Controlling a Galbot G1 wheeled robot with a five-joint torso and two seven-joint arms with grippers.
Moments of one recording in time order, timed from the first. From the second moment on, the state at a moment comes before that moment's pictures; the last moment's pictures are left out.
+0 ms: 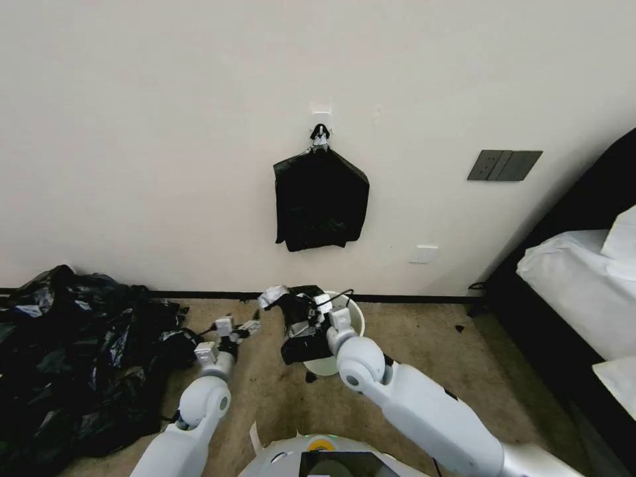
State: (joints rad) left arm 1.46 -1.19 -0.42 -1.96 -0.62 0.16 -0.21; right arm -0.87 1.09 -0.33 2.02 0.78 -0.51 0.69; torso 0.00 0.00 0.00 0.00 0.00
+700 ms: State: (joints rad) left arm 1.32 -1.13 -0.28 -1.97 -0.66 0.42 -0.15; right arm -1.00 1.25 -0.29 2.01 0.84 -0.35 0.74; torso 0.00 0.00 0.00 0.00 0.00
